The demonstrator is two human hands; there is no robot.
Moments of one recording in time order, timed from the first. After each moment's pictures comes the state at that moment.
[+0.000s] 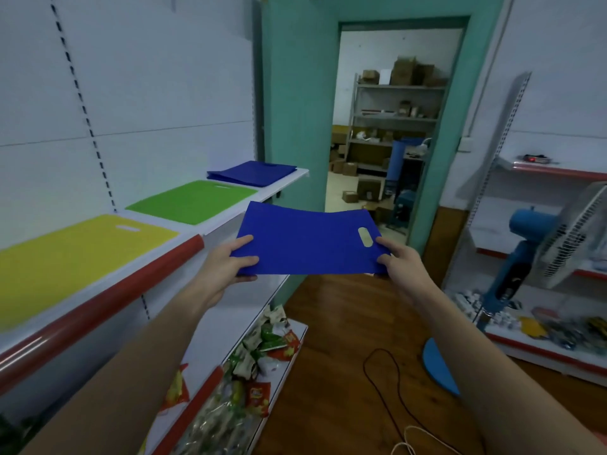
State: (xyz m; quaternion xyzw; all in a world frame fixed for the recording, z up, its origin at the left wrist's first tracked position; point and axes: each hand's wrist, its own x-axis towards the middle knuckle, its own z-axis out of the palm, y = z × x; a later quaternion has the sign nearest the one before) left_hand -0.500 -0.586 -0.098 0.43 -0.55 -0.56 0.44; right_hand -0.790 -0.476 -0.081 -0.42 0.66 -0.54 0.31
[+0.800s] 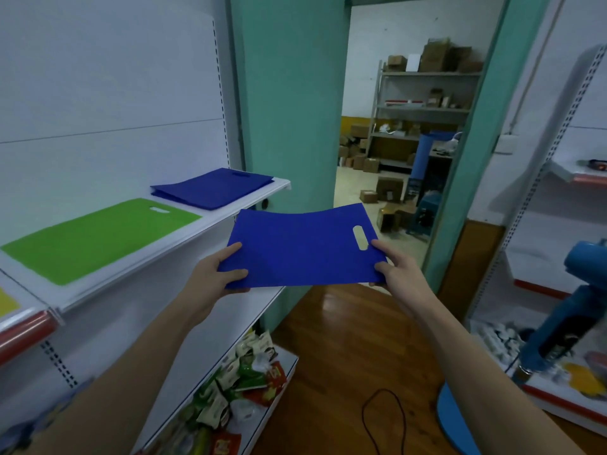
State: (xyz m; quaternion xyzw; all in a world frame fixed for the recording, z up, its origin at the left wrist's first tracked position) left_hand -0.683 -0.766 -0.113 0.44 -0.52 -0.56 0.47; right_hand -0.997 -0.689 -0.099 -0.47 0.61 -0.54 0.36
